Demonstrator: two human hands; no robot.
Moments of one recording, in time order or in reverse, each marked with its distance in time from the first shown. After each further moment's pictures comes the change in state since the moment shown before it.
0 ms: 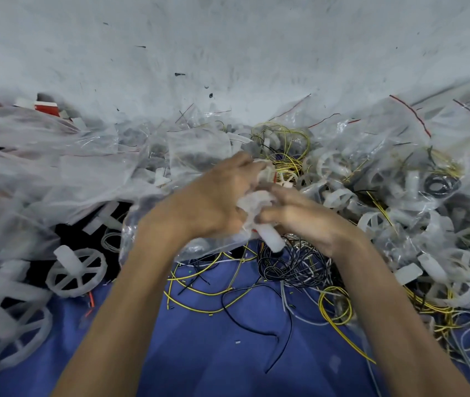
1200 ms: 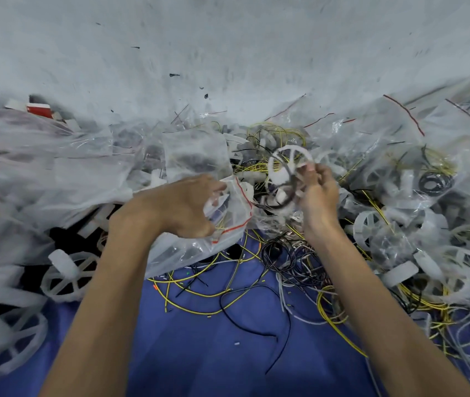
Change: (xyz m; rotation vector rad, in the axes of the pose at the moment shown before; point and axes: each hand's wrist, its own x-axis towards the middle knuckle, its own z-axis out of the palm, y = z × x) left_hand -0.005 -0.045 0.000 0.114 -0.245 -0.219; right_hand 0.040 0.041 -0.024 0.469 0.891 -0.126
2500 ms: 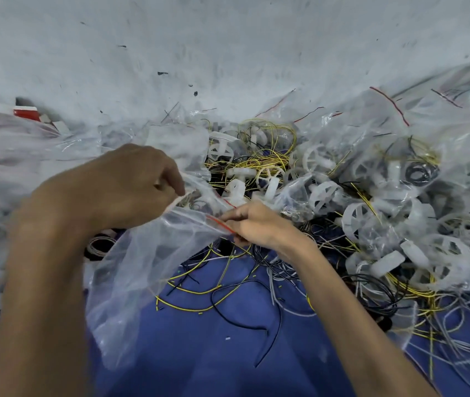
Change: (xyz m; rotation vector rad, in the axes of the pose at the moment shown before) left_hand -0.045 0.017 -0.048 0.051 0.231 -0.087; right_hand -0.042 0.013 0.022 -0.671 -0.824 0.125
